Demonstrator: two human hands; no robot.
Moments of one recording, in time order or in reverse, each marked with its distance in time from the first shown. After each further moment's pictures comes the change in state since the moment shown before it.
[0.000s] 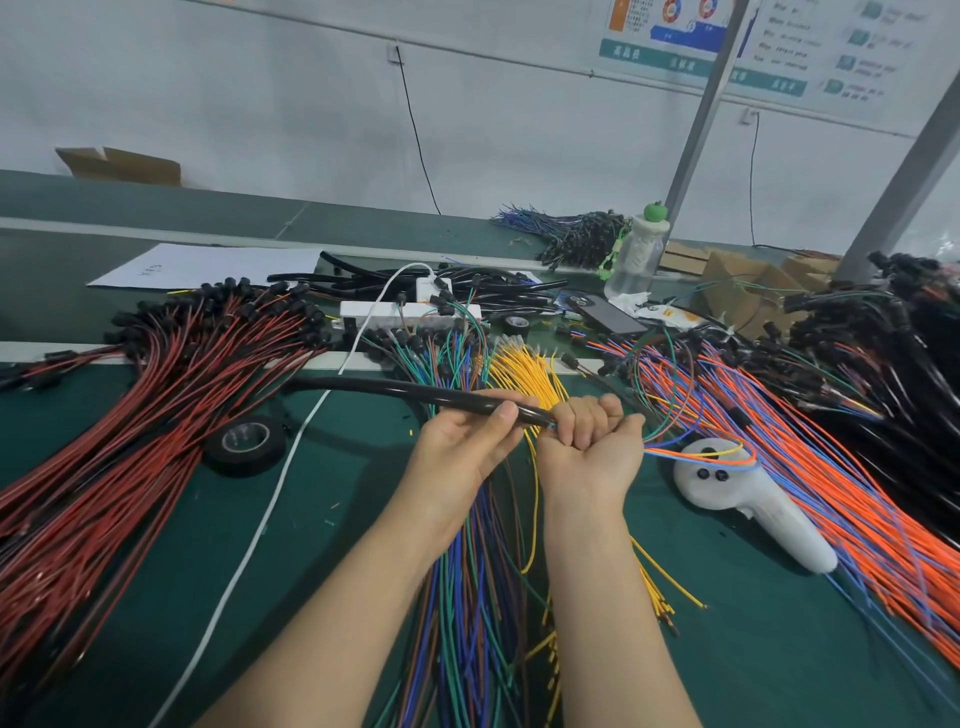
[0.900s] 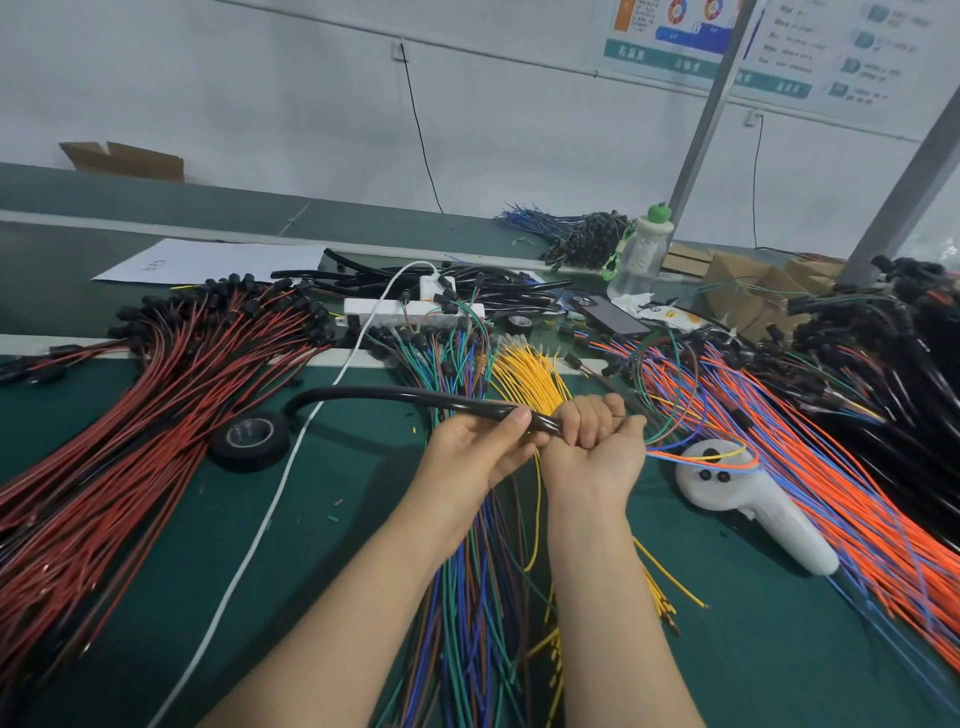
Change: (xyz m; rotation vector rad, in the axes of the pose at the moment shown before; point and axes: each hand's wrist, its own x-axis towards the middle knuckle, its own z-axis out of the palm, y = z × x) left_hand 0.001 -0.005 0.001 0.014 0.063 -0.110; right_hand 0.006 0.000 0.000 0.137 -0.067 0.030
